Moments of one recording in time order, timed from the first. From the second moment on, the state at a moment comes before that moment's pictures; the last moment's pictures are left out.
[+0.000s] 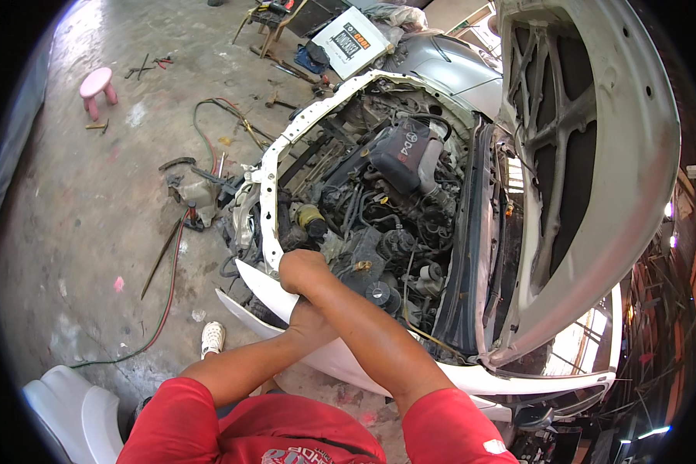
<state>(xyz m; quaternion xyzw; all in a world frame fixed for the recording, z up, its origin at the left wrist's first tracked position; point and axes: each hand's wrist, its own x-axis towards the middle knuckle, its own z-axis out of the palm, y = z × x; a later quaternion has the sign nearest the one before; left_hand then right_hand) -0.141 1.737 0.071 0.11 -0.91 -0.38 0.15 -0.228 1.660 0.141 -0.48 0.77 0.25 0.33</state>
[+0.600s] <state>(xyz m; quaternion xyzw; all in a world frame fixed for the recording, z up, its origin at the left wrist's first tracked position) -0.148 1.744 0.064 0.07 -0.91 -0.38 0.18 -0.227 1.667 0.142 -0.45 0.80 0.24 0.31</state>
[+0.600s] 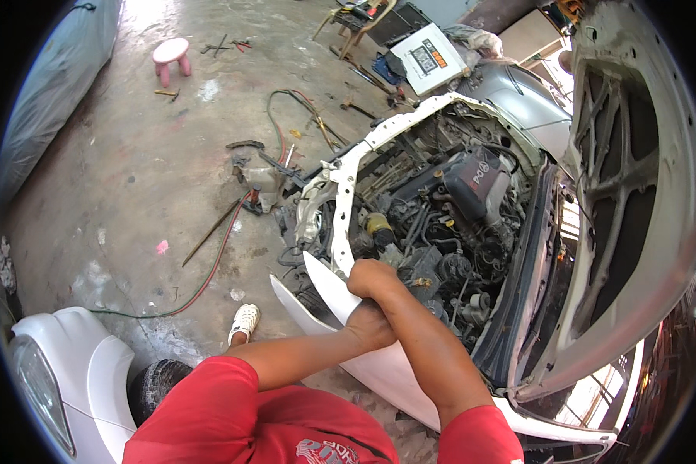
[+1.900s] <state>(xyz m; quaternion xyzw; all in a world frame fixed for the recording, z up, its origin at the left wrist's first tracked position) -0.182 1.949 0.214 -0.52 -0.79 -0.30 0.10 -0.309 2.213 0.278 -0.05 0.91 -0.10 -0.41</state>
